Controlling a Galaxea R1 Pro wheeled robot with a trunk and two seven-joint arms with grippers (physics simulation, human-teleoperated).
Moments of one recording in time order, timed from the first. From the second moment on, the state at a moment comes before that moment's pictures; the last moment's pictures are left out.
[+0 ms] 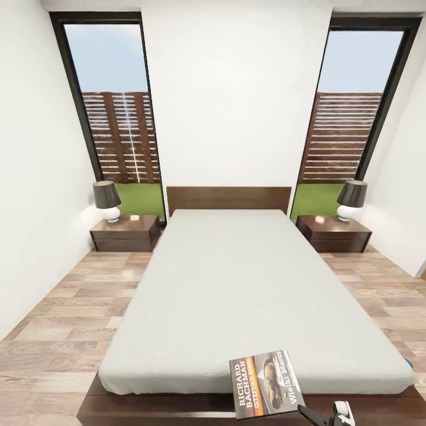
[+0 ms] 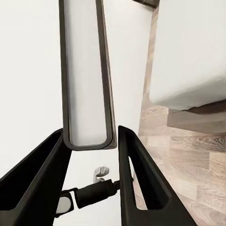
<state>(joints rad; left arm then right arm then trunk) -0.26 0.09 -0.09 -0.02 0.40 -0.18 0.00 -0.28 -0.24 -0.52 -0.37 -0.05 0.37 1.50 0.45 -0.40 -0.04</state>
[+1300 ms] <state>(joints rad) -0.26 0.09 -0.09 -0.02 0.40 -0.17 0.01 -0.28 -0.24 -0.51 -0.35 -0.02 0.34 1.49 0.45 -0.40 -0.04</state>
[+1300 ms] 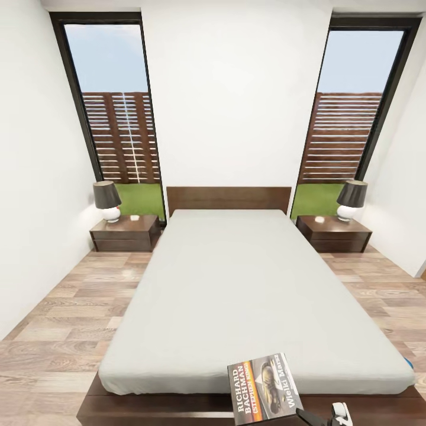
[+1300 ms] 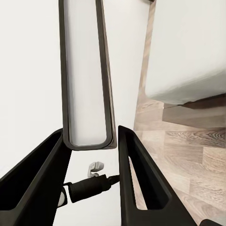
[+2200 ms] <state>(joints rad) -0.25 0.08 -0.10 -0.02 0.40 -0.17 0.01 -0.23 -0.24 -0.50 -0.36 -0.01 0.35 1.50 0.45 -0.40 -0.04</state>
